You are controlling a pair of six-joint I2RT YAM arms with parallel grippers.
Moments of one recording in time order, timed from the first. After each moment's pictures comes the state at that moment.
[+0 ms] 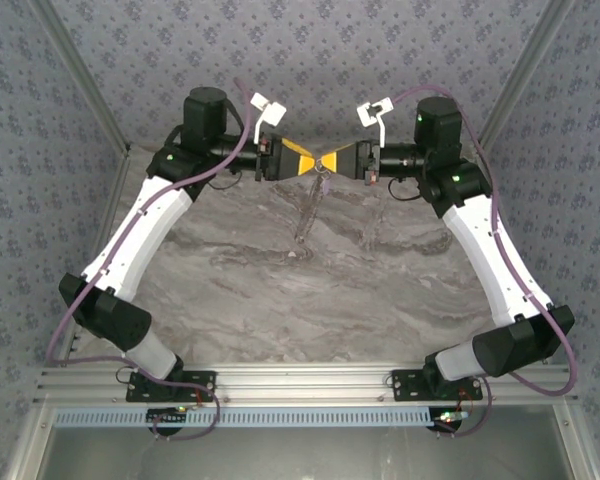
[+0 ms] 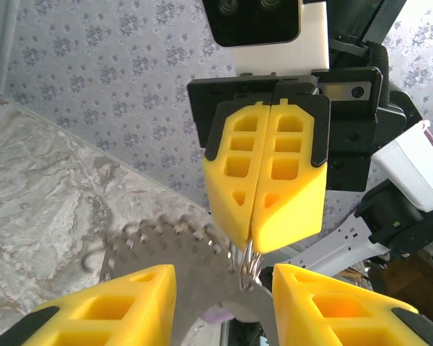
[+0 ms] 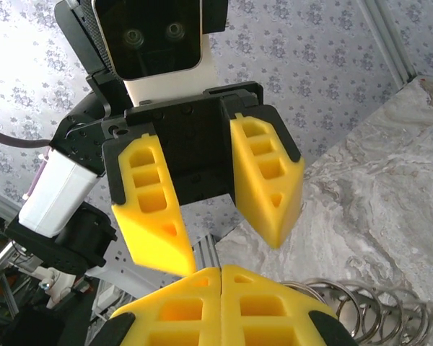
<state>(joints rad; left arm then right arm) -0.49 1.61 1.81 -0.50 1.08 -0.31 0.33 1.42 1.62 -0.42 -1.09 0.45</state>
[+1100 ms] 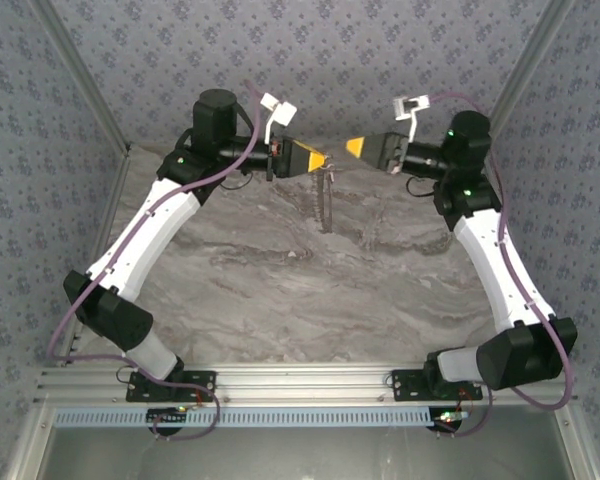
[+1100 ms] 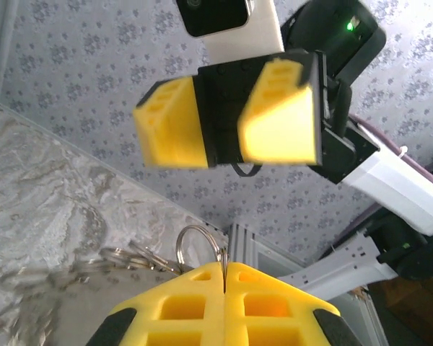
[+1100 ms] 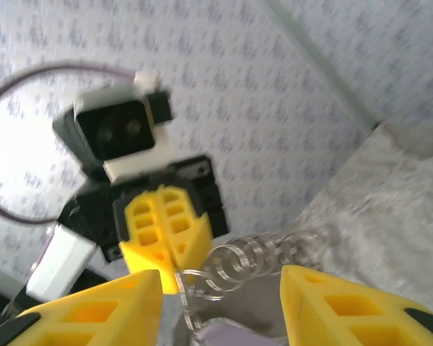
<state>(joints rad) -0.53 1.61 1.78 -0.38 1.01 -0.40 0.15 1.33 1.35 0.10 -1.08 0.86</state>
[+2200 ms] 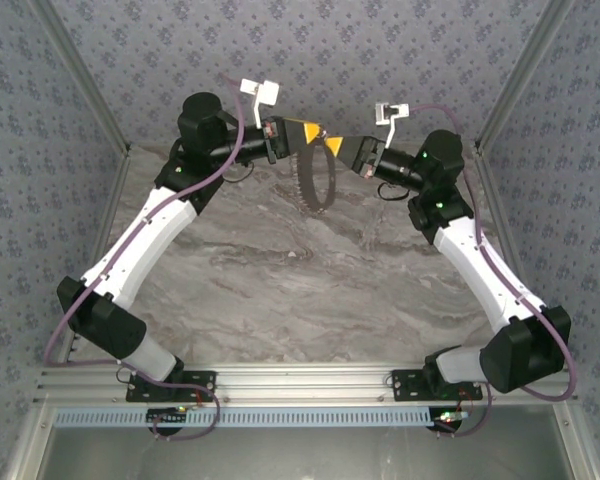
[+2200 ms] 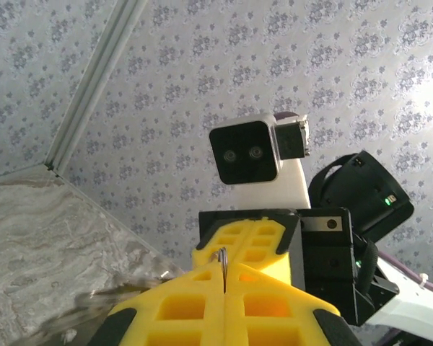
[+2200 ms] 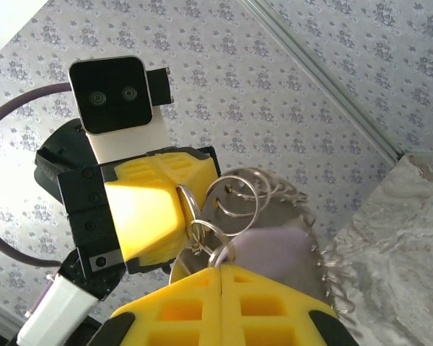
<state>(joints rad) -0.53 1.55 1.68 -0.04 0.77 -0.65 0.34 1.34 1.26 0.33 -0.85 0.96</state>
